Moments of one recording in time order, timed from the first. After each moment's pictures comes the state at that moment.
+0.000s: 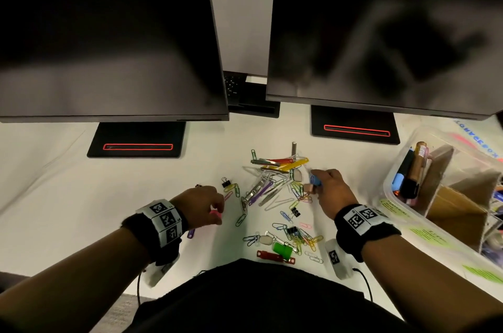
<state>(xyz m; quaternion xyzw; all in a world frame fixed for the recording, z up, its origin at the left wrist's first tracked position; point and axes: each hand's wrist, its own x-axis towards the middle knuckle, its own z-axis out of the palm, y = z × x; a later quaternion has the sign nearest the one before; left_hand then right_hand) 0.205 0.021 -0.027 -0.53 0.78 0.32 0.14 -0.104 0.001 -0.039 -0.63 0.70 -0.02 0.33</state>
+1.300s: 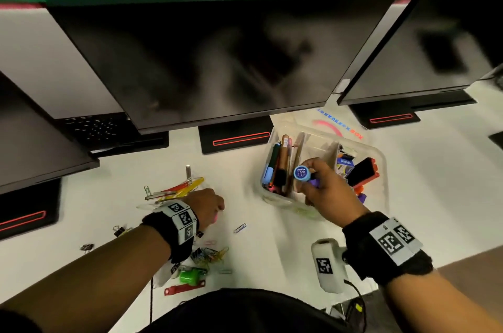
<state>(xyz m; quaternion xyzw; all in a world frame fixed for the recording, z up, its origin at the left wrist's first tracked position) -0.015 -0.027 -0.022 -0.45 0.83 0.28 0.18 -0.253 0.081 0.084 -0.52 0.73 -0.28 0.33</state>
